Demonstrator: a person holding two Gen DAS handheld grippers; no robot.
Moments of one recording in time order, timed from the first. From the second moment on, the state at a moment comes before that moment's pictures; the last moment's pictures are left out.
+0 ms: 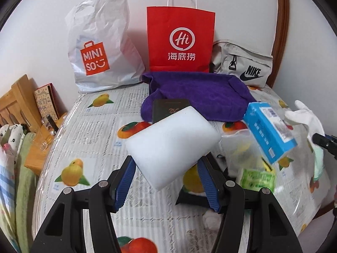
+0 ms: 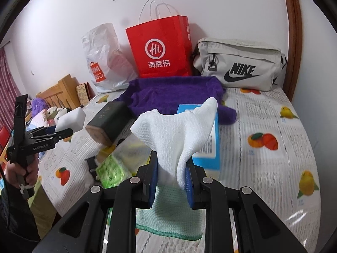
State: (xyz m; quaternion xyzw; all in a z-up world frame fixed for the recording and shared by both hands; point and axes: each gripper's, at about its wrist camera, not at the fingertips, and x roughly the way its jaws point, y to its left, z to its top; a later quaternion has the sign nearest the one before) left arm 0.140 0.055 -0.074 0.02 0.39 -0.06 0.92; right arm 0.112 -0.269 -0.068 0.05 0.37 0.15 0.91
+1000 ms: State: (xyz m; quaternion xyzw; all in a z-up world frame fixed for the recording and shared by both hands) left arm 0.280 0.051 -0.065 -0.02 0.42 -0.01 0.91; right arm 0.291 -0.264 -0.062 0.05 0.39 0.14 0.91
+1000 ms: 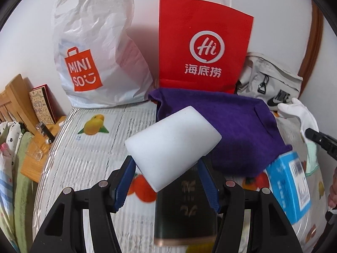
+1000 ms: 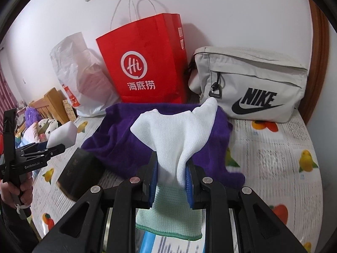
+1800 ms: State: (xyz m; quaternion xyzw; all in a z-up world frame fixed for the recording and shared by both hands) left arm 0.388 0.045 -0.096 -0.03 0.46 -0.01 0.89; right arm 0.405 -0.256 -0.116 0.01 0.45 0.13 0.89
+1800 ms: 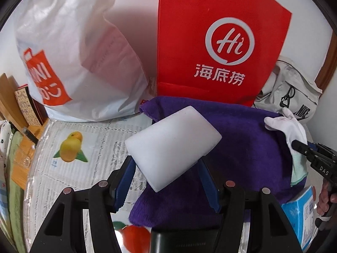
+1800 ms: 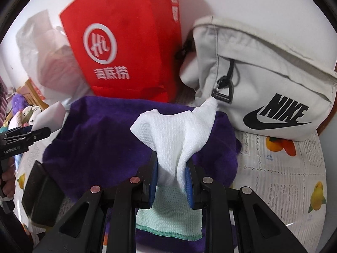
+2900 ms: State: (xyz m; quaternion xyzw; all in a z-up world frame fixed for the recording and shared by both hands) left arm 0.455 0.008 -0.126 -0.05 0.53 -0.04 0.84; right arm 0.434 -0.248 -0.132 -0.01 0.48 0.14 0.87
